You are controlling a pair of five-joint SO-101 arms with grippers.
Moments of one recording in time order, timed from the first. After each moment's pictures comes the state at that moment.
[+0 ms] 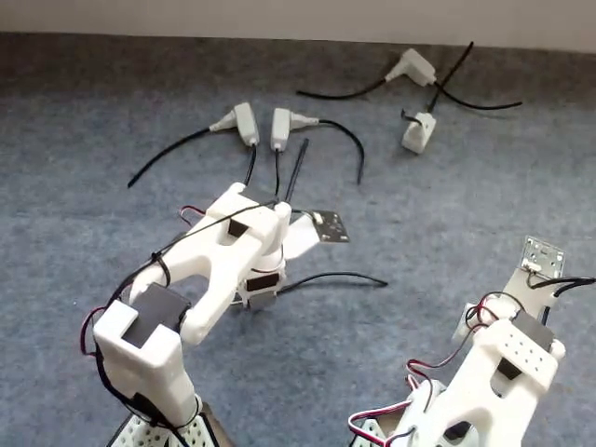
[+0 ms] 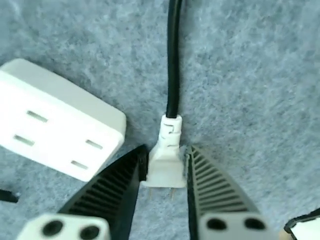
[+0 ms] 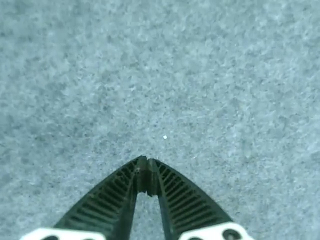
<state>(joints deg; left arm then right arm) 19.6 14.0 20.6 73.9 -43.9 37.4 -44.4 69.7 53.4 16.6</state>
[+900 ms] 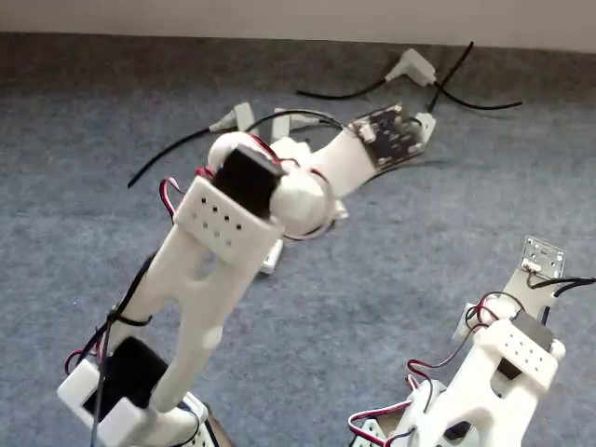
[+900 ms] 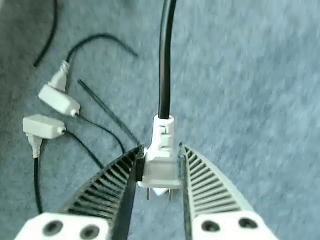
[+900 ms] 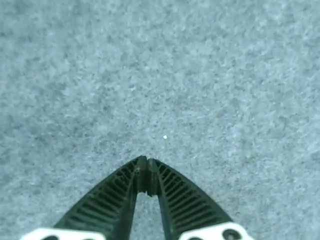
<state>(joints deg) 33.5 -6.9 -20.0 90.8 -20.6 37.4 -44.4 69.7 53.4 16.6</state>
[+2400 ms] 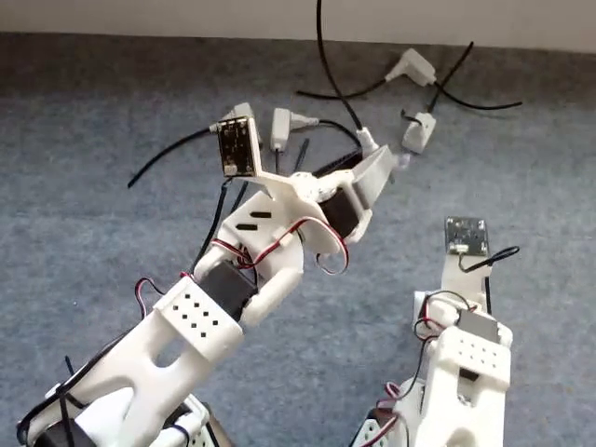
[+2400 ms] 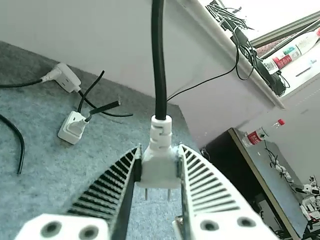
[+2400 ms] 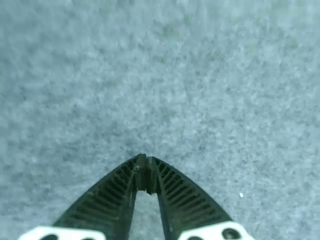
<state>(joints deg) 35.6 -37.7 45.0 5.8 47.8 16.0 -54.2 78.9 43.7 17.3</state>
